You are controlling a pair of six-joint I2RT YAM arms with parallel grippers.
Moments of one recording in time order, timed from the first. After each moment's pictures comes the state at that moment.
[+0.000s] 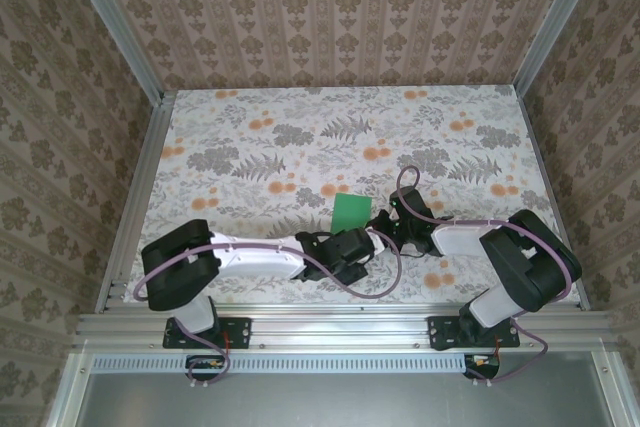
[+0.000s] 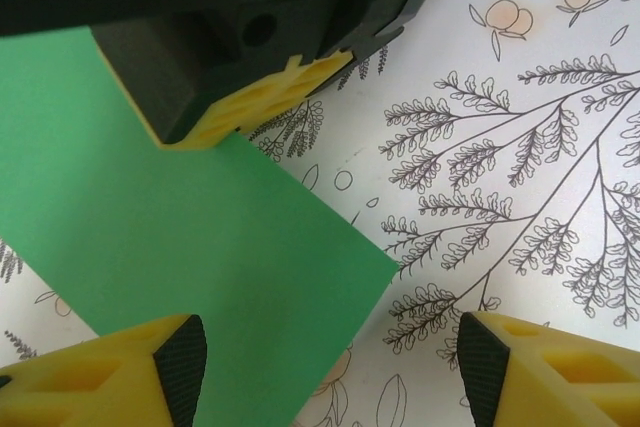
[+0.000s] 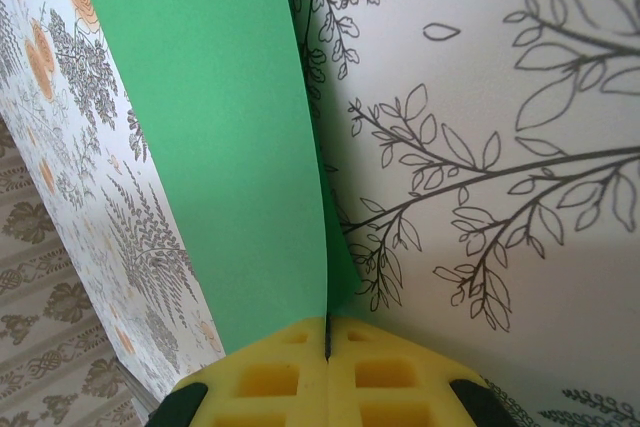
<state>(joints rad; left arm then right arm) -1.29 1.66 0.92 -0.30 -0.26 0.00 0.50 1.52 0.49 0.18 -0.40 1.16</state>
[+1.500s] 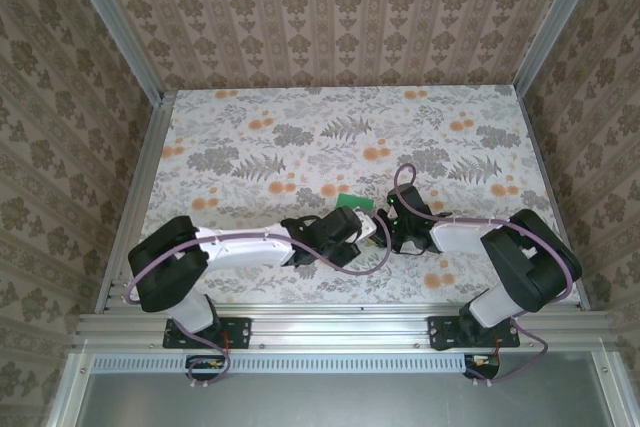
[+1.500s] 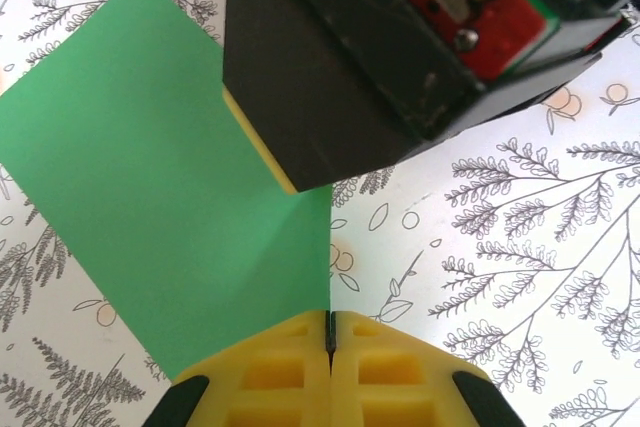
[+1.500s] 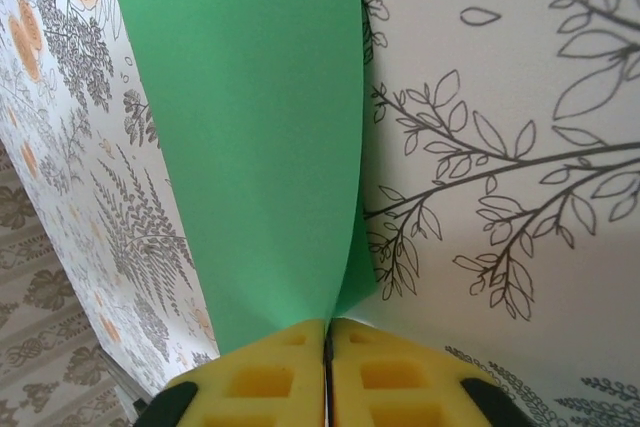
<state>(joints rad) -1.16 1.60 0.89 -0.24 -0.10 -0.03 0.50 1.52 0.53 0.10 -0.40 1.11</state>
